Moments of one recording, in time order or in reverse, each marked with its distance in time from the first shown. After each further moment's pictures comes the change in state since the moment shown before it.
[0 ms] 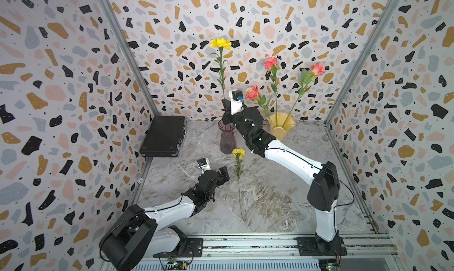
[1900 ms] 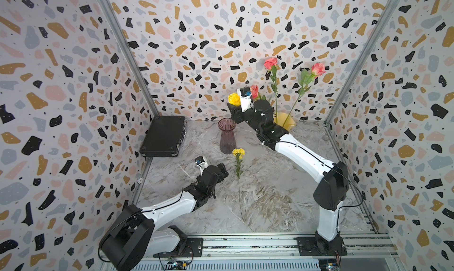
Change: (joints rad) left arm 0.000 -0.013 0.103 -0.221 -0.093 -0.127; right arm -0.065 -0.132 -0.019 -0.337 -0.109 -0.055
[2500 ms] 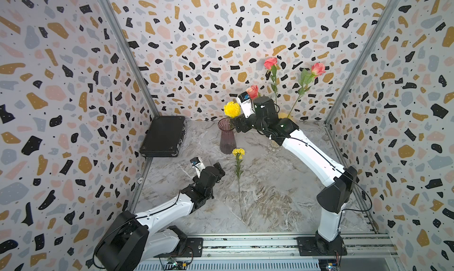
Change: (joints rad) left arm 0.000 -0.053 -0.013 -0.023 -0.079 -0.010; right arm -0.005 -0.019 0.109 -0.514 -0.107 -0.004
